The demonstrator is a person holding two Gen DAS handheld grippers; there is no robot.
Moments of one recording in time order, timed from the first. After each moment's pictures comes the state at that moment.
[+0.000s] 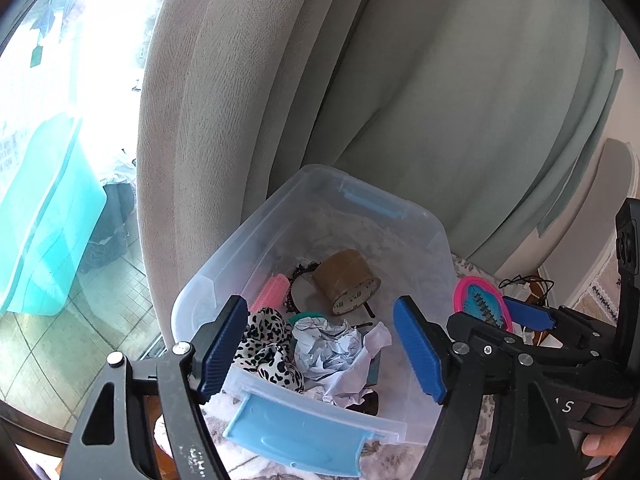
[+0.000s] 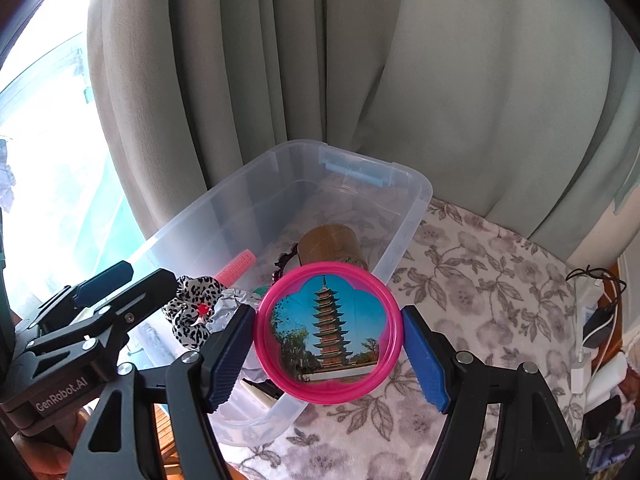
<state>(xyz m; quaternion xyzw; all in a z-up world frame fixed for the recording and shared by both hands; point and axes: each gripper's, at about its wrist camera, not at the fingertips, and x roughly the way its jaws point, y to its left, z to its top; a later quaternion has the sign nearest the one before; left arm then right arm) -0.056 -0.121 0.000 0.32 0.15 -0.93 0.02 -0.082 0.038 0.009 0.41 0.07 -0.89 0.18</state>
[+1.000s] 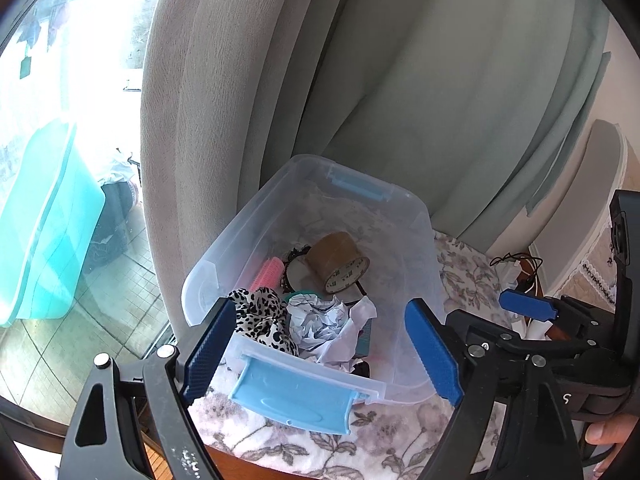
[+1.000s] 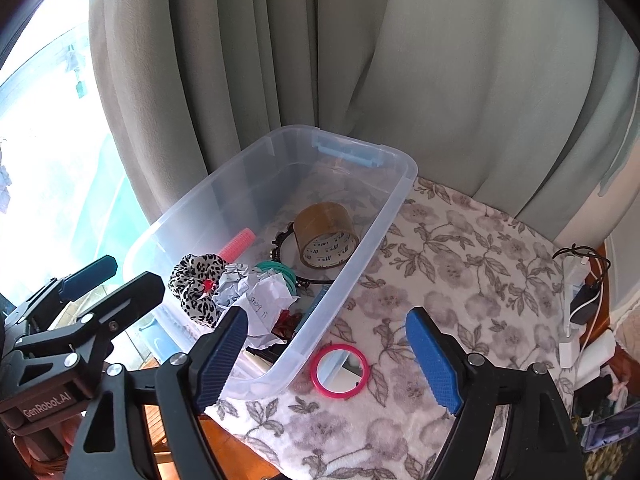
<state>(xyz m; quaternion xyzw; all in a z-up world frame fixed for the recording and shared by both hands) -0.034 -0.112 0.019 0.35 0.14 -0.93 0.00 -0.062 0.043 0.024 0.43 0.08 -0.88 0.16</state>
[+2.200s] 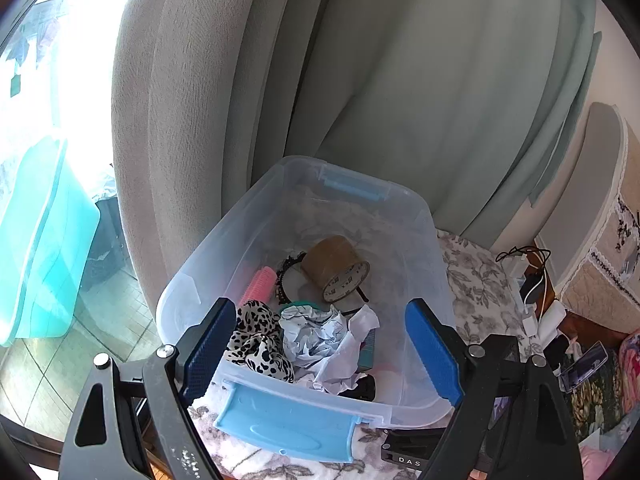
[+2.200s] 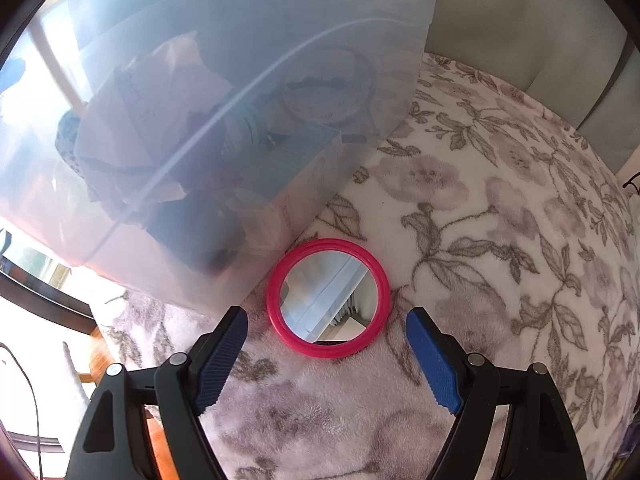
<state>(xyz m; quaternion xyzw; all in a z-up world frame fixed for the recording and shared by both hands) -0.055 -0.102 0.005 0.34 0.11 -0.93 -0.01 -0.075 0.062 -0.162 0.52 0.10 -0.83 0.20</state>
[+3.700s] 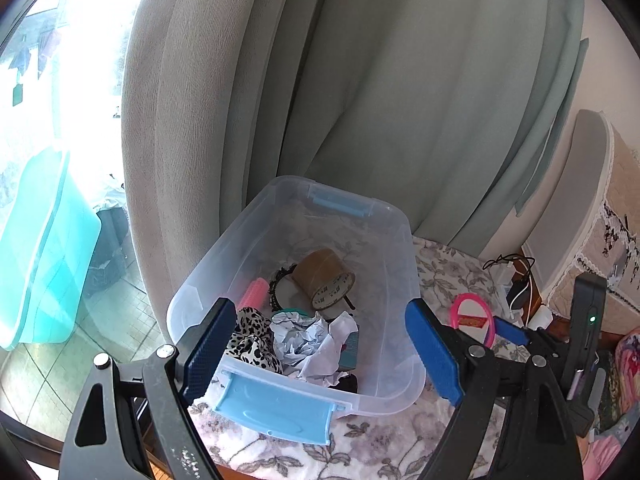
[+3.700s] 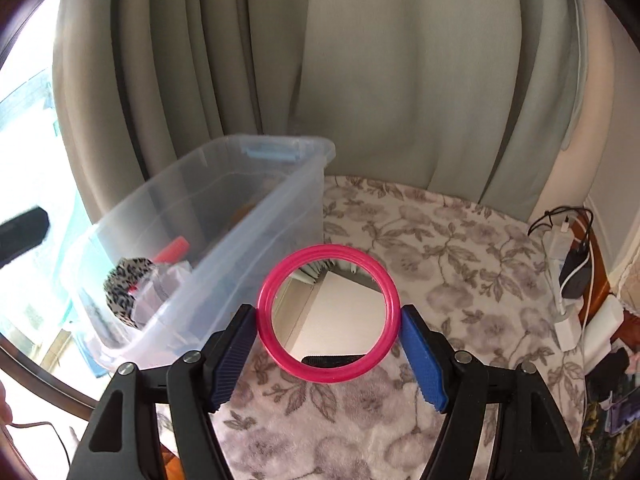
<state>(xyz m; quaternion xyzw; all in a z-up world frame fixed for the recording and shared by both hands) -0.030 -0.094 0.036 0.32 0.11 -0.94 -0.01 -0.054 0.101 -0.013 0.35 0.04 -0.93 0.13</state>
